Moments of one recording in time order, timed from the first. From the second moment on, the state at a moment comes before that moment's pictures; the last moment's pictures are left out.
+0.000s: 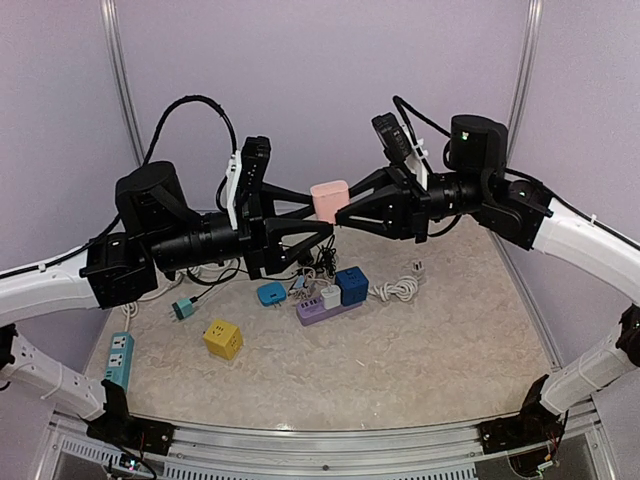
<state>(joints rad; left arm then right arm) -1.09 1.21 1.12 0.19 0.25 0.04 0.84 1.38 1.39 -0.08 -0.93 -0.01</state>
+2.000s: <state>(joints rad) -1.16 1.33 1.12 -0.09 -0.09 0.27 0.89 1.50 1.63 -0.77 -0.61 -0.51</state>
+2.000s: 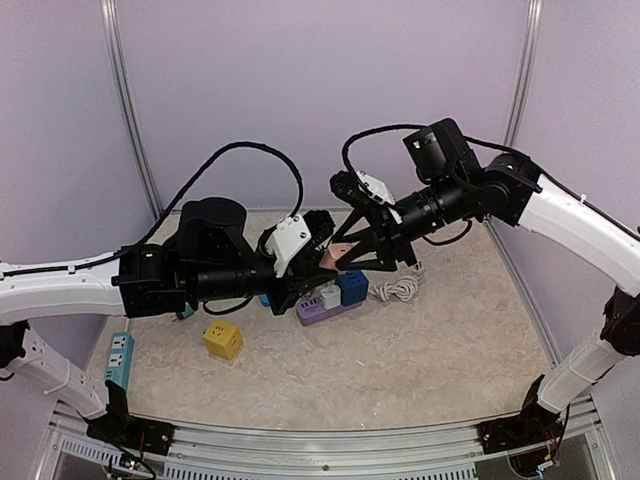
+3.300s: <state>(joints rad) -0.93 1.84 1.12 -0.28 -0.21 0.14 0.54 1.75 1.61 -0.61 -0.29 -0.17</state>
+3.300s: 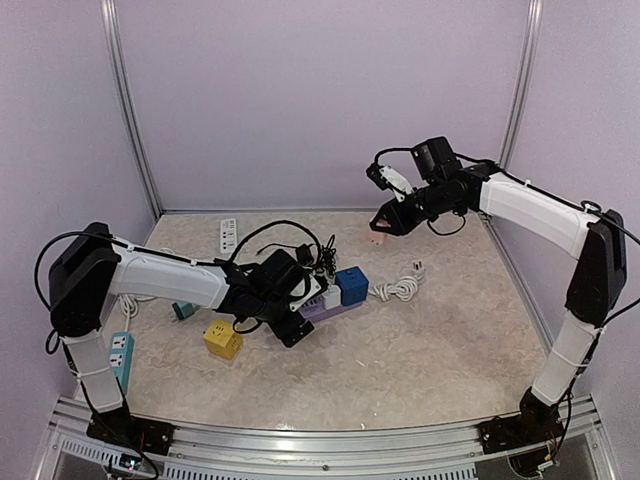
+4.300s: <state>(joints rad) -0.80 2.00 1.26 -0.21 0.07 0.28 0.54 1.65 1.50 -0.60 -0.33 -0.24</state>
